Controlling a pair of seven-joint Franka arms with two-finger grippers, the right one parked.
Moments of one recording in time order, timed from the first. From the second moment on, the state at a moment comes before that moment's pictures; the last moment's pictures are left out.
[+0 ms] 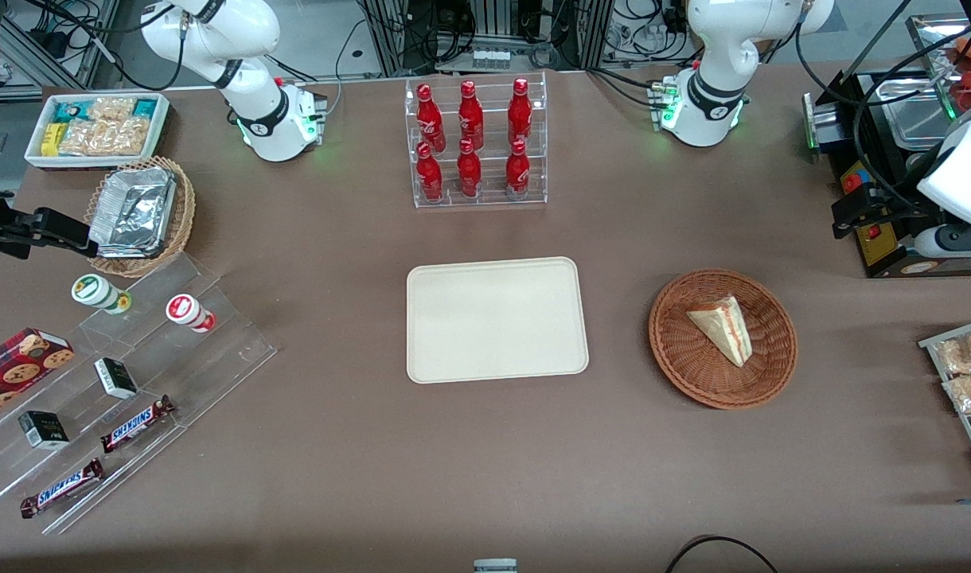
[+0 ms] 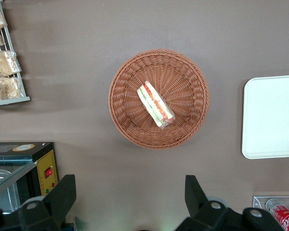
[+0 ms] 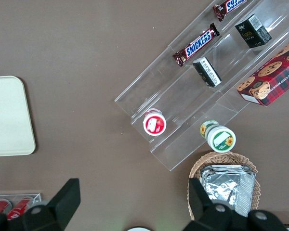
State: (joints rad) arm -0.05 0.03 -0.02 -1.51 0.04 1.49 -0.04
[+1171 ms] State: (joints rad) arm -0.03 0.09 -0.03 -1.86 0.04 1.93 -0.35
